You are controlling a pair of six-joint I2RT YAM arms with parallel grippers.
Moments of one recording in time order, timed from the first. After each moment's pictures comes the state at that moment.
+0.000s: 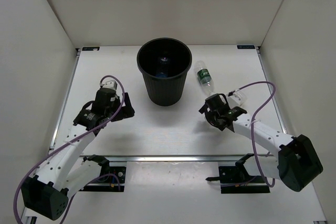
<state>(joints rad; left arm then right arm) -0.37 0.91 0.80 -0.69 -0.10 -0.51 0.58 1.18 0.67 -0.48 0.39 1.19</state>
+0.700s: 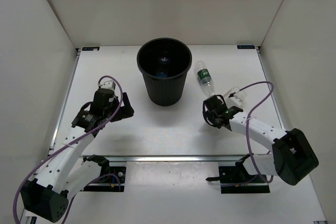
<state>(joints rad) -0.36 0.88 0.79 -0.70 -0.09 -0.52 0.57 1.28 0.66 -0.47 0.47 1.23</state>
